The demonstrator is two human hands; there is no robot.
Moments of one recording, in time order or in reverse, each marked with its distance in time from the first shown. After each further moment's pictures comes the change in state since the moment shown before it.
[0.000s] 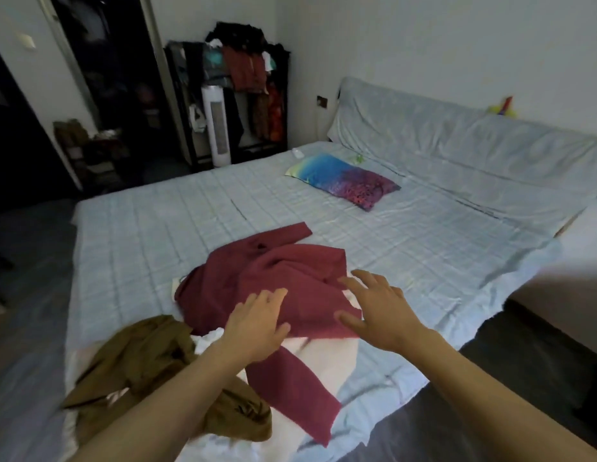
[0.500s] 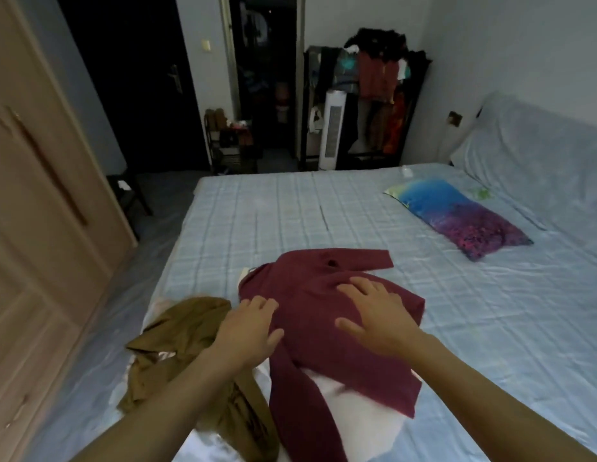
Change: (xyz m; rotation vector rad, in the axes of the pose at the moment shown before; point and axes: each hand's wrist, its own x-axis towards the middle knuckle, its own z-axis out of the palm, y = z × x) left_hand 0.017 -0.054 -0.002 -0.051 0.077 -0.462; right_hand 0.160 -0.011 0.012 -0.033 -0.118 -0.433
